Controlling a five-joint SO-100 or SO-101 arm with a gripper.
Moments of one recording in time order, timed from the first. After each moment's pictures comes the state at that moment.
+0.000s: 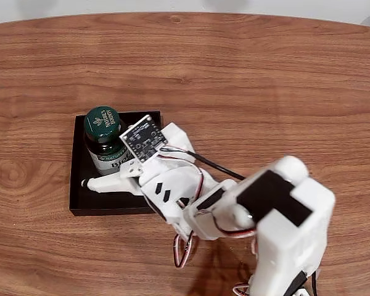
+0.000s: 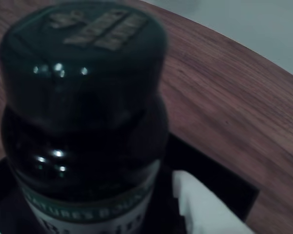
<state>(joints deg) -37.0 76.4 145.2 -56.7 187.5</state>
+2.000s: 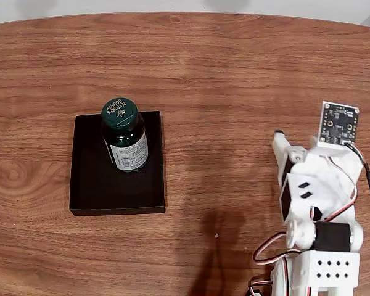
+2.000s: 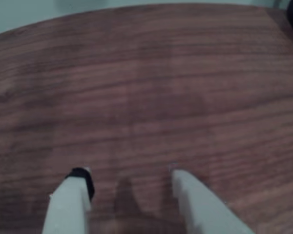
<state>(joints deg) 12.1 180.8 174.7 31.5 182.3</state>
